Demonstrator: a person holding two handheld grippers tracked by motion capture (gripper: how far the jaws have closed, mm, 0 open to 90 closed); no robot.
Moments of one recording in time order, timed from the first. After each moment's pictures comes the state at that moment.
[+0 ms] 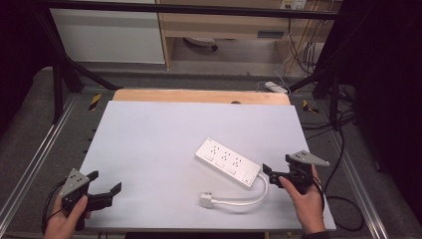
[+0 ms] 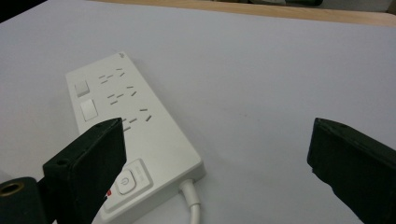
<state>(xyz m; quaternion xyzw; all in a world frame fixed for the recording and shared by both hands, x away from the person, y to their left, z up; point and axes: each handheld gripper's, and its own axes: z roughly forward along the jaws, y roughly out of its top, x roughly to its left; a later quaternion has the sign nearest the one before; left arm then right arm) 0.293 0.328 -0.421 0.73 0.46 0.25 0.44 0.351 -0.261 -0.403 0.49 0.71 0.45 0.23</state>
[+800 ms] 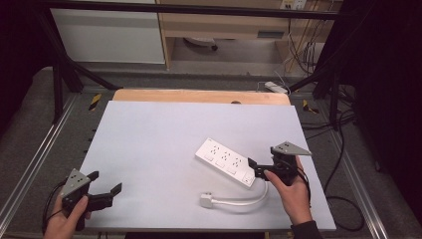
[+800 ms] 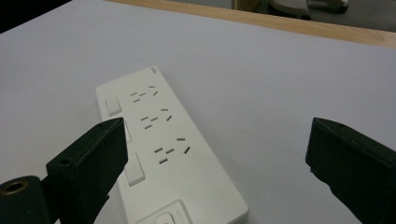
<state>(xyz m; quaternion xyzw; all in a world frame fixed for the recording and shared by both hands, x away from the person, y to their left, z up) 0.293 0.328 -0.421 0.73 0.46 0.25 0.44 0.369 -0.221 -0.390 0.46 0.73 0.45 0.22</state>
